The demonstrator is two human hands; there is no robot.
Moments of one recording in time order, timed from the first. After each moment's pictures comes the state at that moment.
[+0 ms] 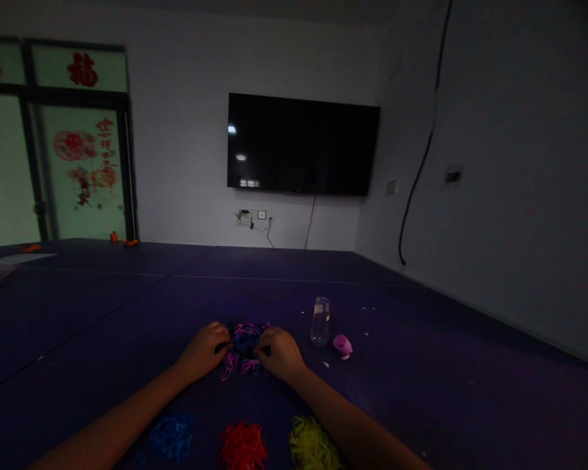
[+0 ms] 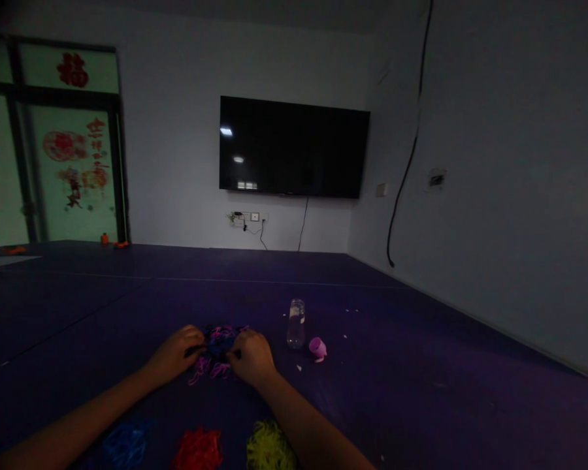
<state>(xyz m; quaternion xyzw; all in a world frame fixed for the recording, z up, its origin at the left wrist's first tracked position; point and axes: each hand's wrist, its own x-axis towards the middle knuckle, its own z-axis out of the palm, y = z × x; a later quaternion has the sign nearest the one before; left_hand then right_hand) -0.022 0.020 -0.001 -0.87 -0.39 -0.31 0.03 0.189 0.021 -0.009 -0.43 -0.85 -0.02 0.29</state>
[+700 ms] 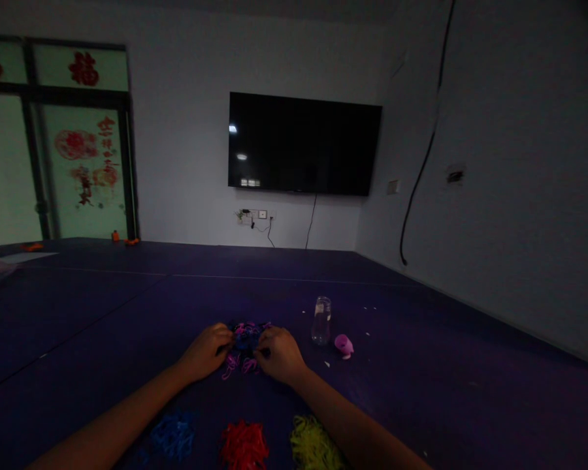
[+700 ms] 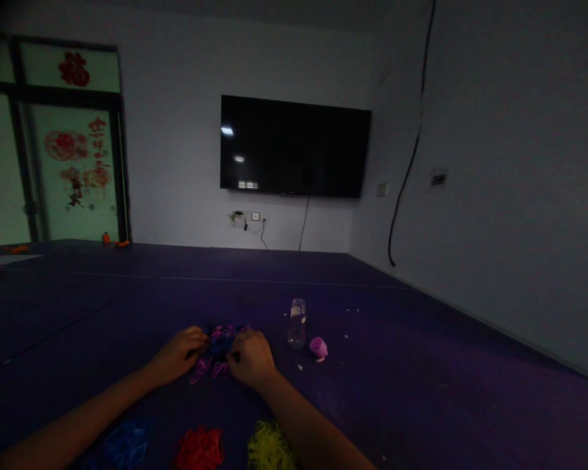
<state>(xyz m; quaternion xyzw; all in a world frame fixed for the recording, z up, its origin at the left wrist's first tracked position) -0.024 0.025 -0.005 -0.90 -0.33 -0.29 0.02 0.188 0.019 -0.010 -0.41 -0.86 -0.04 0.30</state>
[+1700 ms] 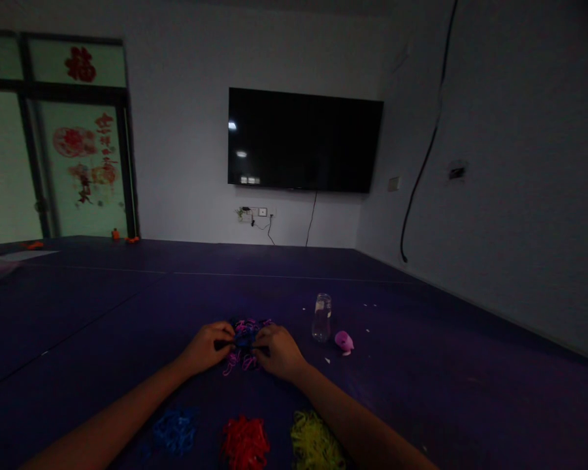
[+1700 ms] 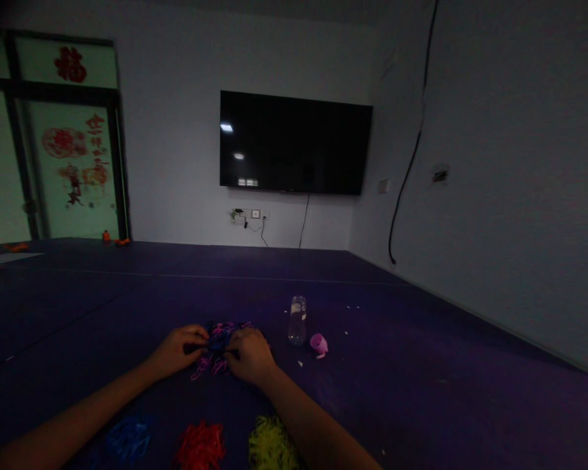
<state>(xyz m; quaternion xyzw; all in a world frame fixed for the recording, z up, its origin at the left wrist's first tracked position) -0.023 0.018 -0.001 -0.85 -0.36 -0.37 -0.08 0.189 0.021 -0.010 -0.37 -0.89 -0.02 0.28</state>
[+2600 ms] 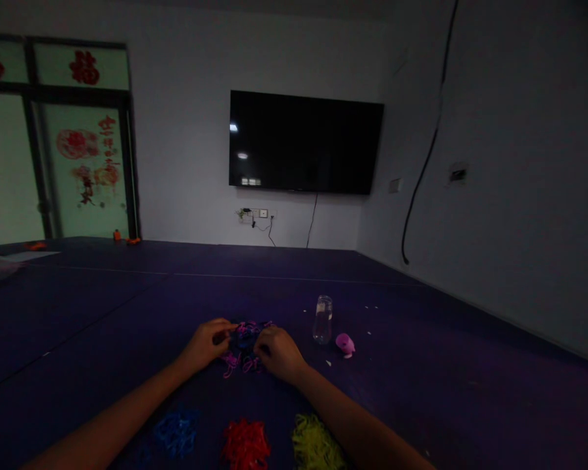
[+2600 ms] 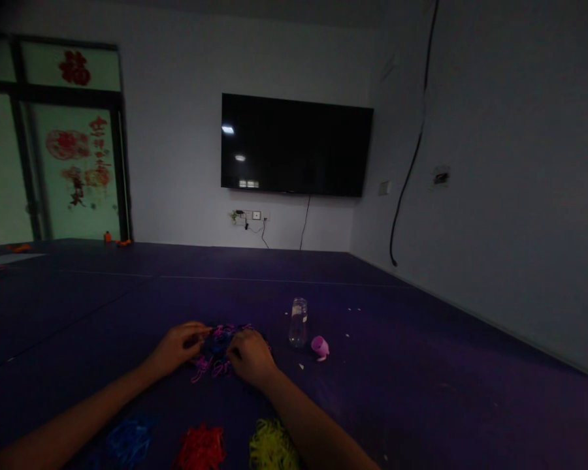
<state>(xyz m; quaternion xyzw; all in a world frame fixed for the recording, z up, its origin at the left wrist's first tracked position) -0.024 0.022 0.003 -0.79 -0.40 -0.44 -0.18 0.187 0.025 -0.010 -0.35 -0.89 0.01 0.30</state>
